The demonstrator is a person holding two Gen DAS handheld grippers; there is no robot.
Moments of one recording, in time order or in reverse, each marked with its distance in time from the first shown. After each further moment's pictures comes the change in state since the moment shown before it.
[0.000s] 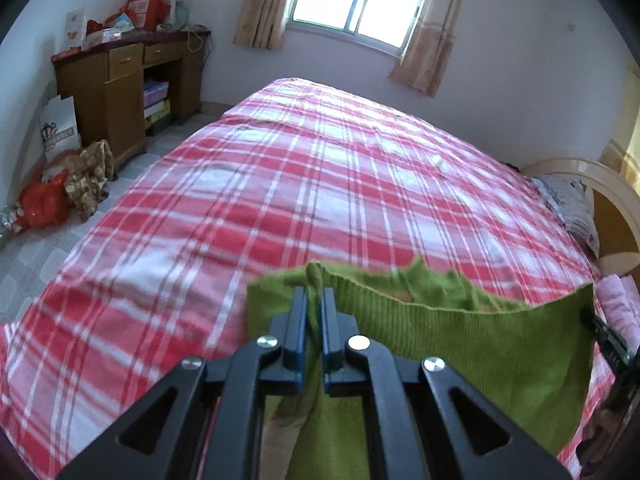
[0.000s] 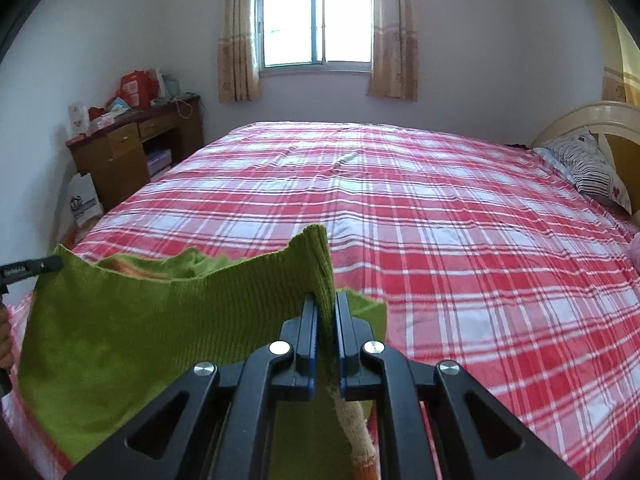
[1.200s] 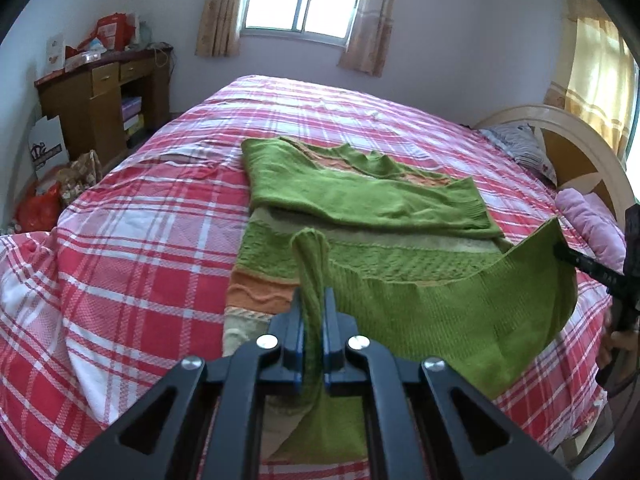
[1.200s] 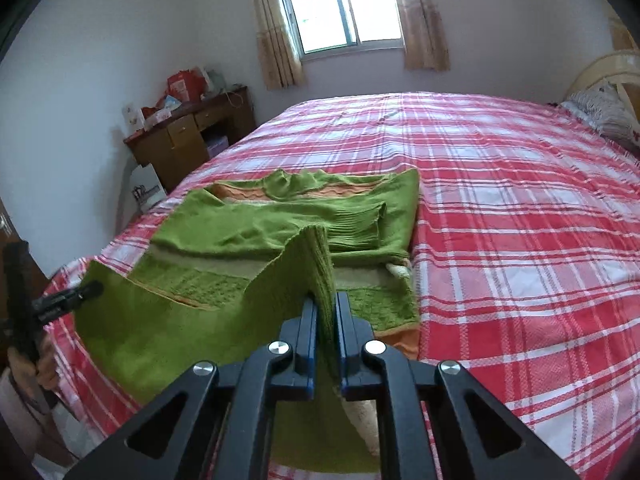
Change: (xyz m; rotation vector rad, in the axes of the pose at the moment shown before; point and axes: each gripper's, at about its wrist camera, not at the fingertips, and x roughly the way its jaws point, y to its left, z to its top) left arm -0.146 0.000 -0.176 0.162 0.002 -0.090; right arm -0.148 0.002 -0.134 0.044 0.058 0.228
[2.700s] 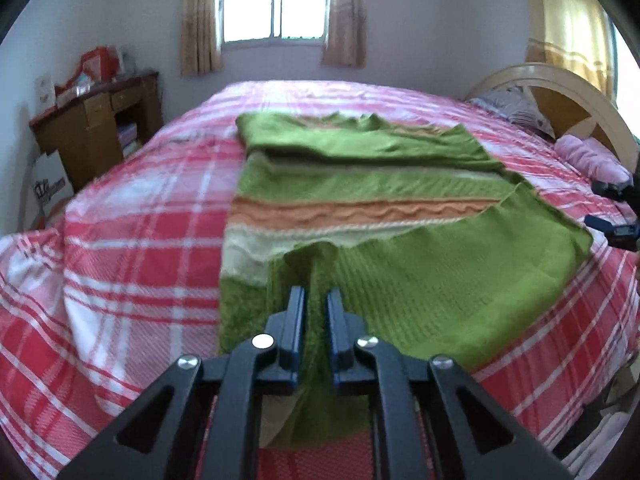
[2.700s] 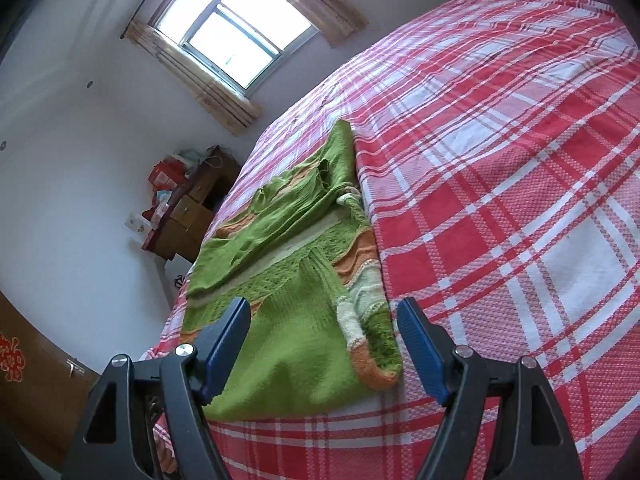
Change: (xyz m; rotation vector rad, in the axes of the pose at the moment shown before) left arm 0.005 -0.005 -0.066 0.143 -0.018 0.055; right arm -0.030 -0.073 -0.076 0.541 -0.027 0.185
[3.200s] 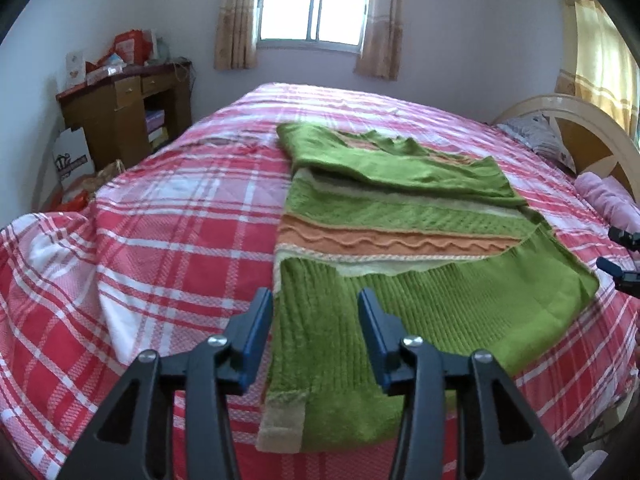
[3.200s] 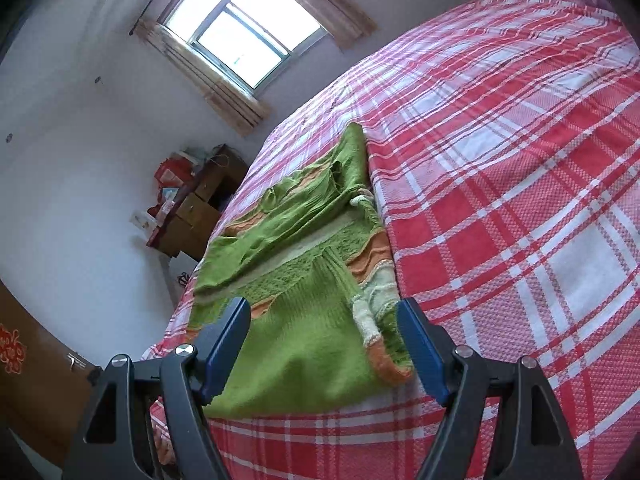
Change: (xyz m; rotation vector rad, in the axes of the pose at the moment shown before) left arm -0.010 0.024 0.011 -0.107 -0.012 0.045; right arm -0.002 0.008 0.000 -0.004 -0.003 0.030
